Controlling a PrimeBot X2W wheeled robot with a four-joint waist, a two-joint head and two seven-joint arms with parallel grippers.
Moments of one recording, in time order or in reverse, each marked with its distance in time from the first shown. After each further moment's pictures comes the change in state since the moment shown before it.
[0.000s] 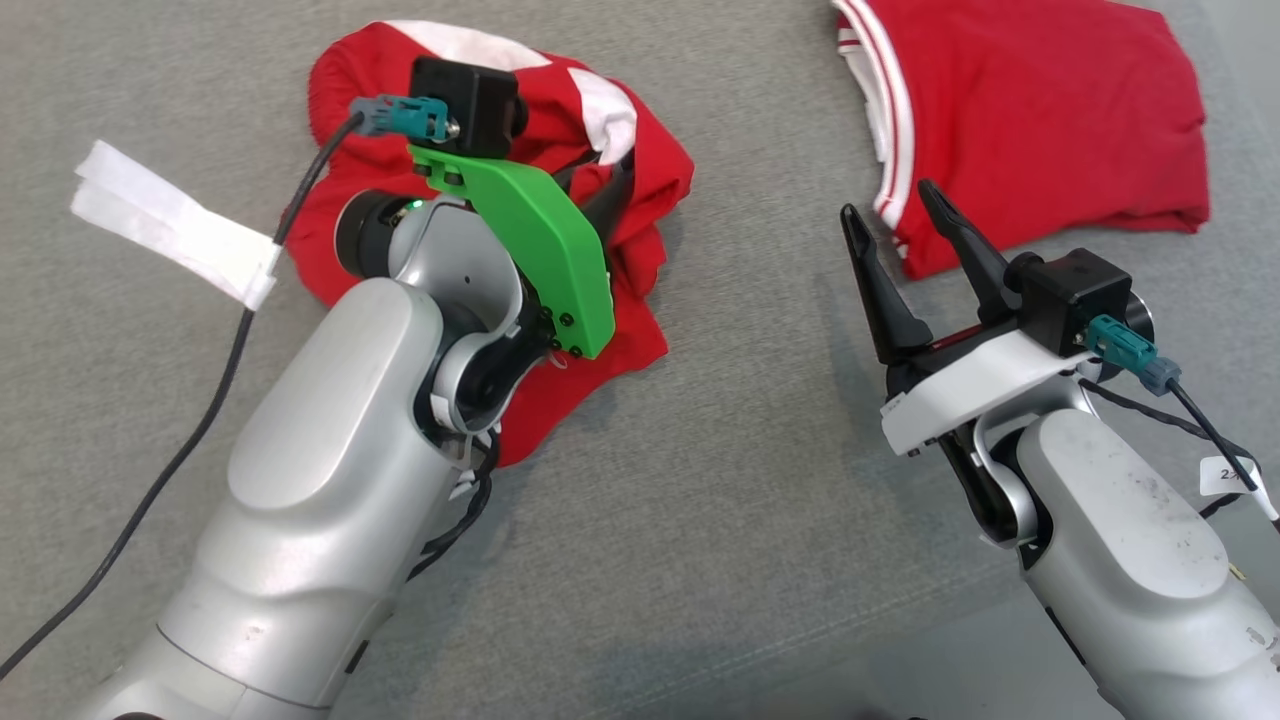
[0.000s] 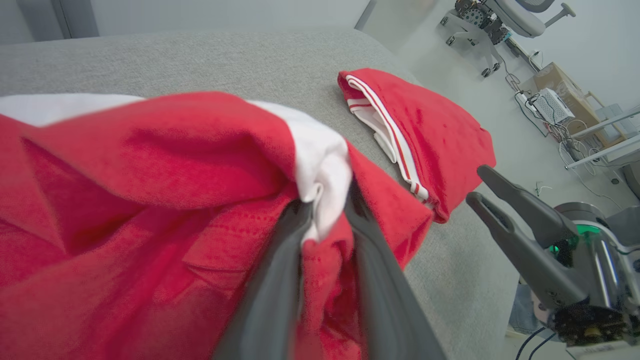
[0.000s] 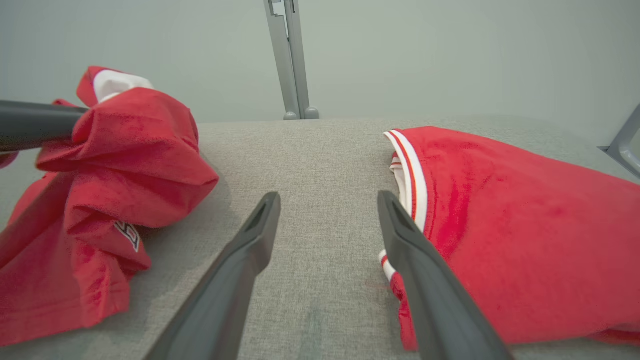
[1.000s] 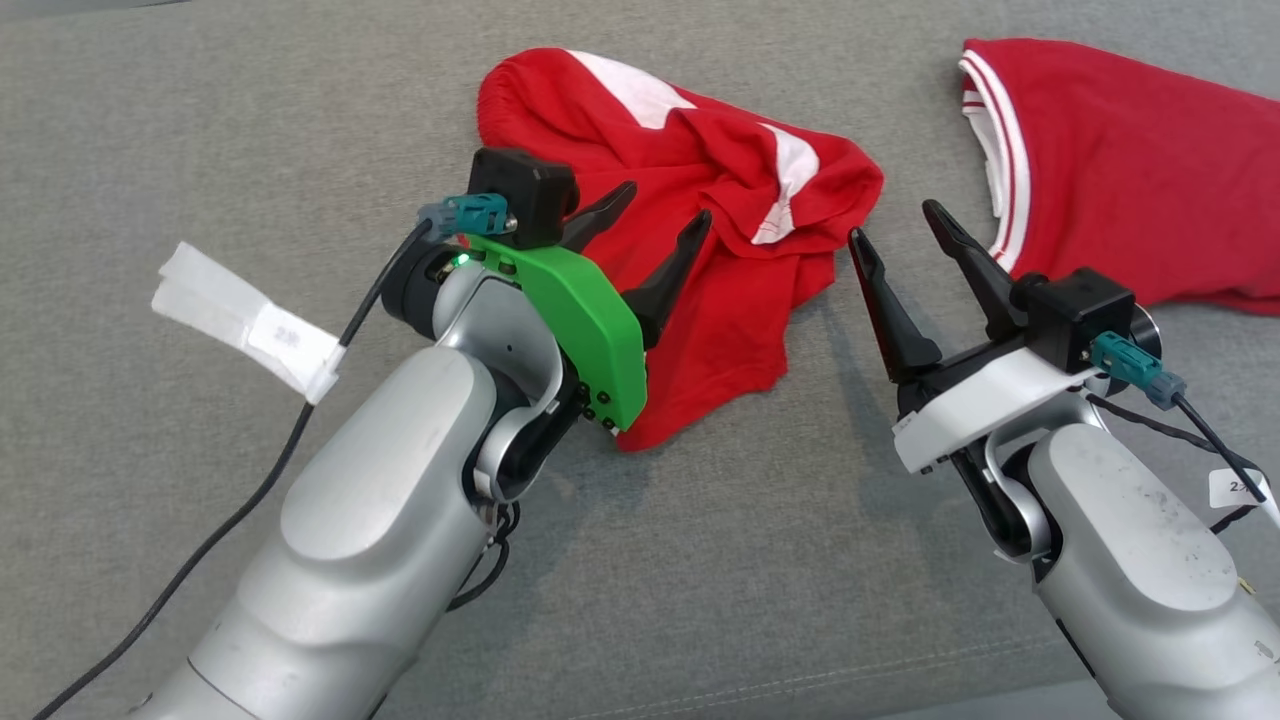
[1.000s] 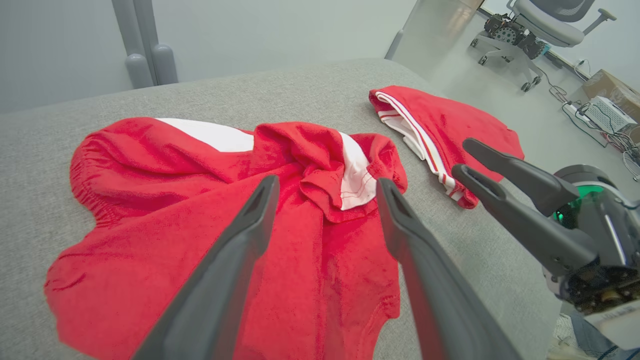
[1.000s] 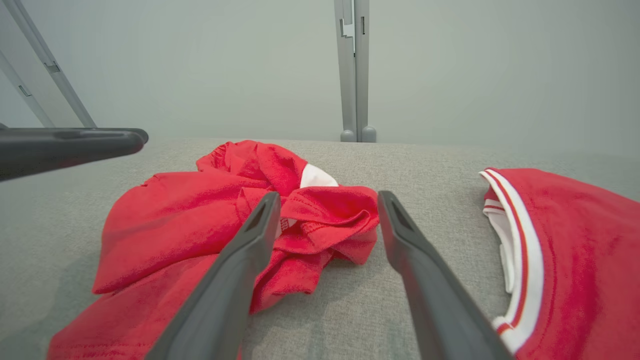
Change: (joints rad) left arm 0.048 0.006 -0.118 0.022 0.057 -0.027 -0.171; right arm 0.029 -0.010 -0.020 0.014 -0.022 0.039 -0.004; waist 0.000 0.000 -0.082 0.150
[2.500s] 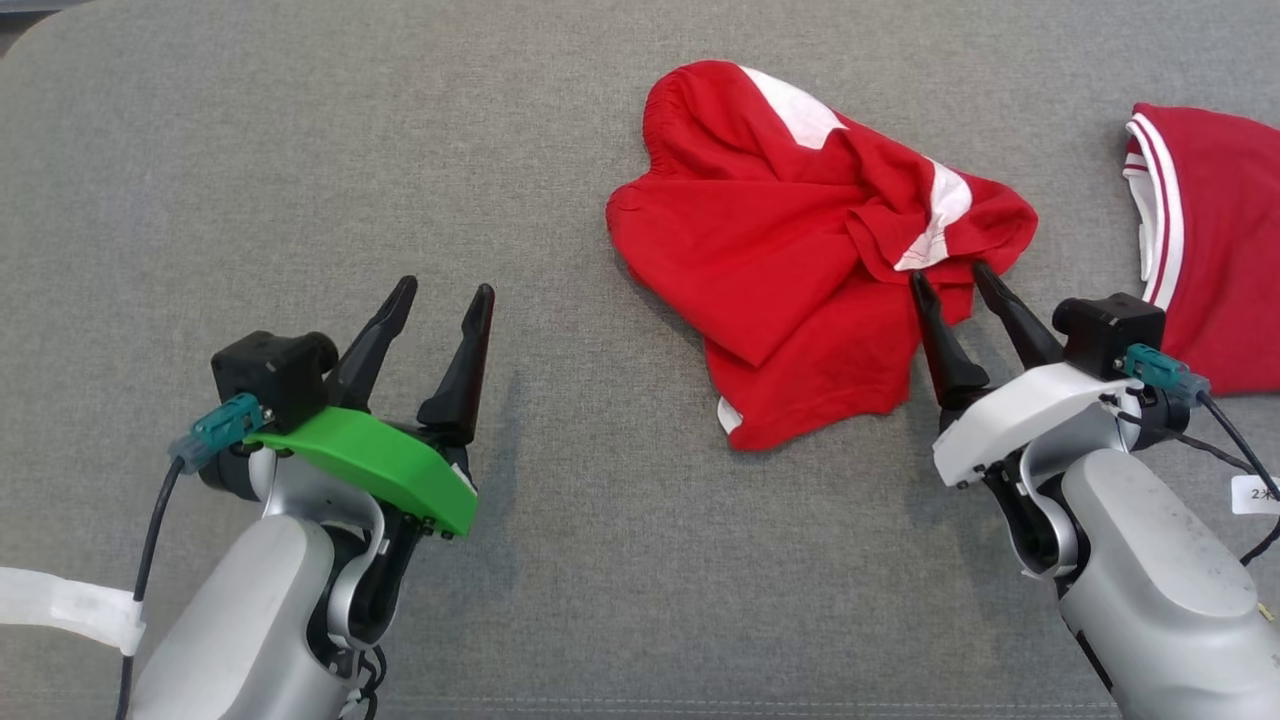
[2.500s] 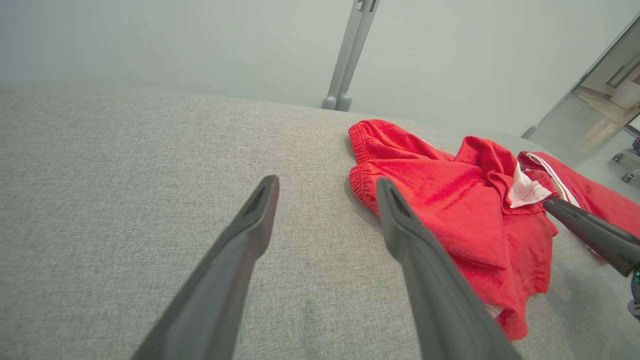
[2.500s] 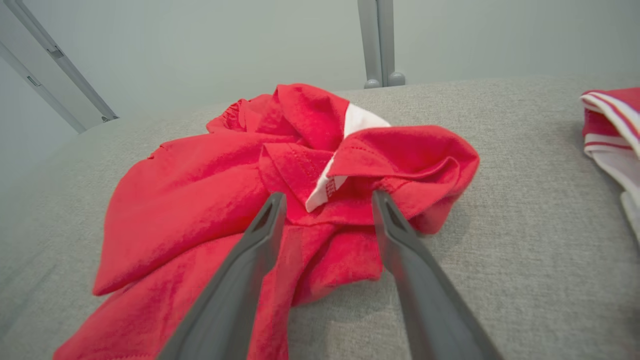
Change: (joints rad) left arm 0.353 0.192 0.193 -0.202 0.005 0.087 -0.282; right arm 0.035 0.019 -0.067 0.139 0.093 0.003 0.050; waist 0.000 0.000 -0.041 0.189
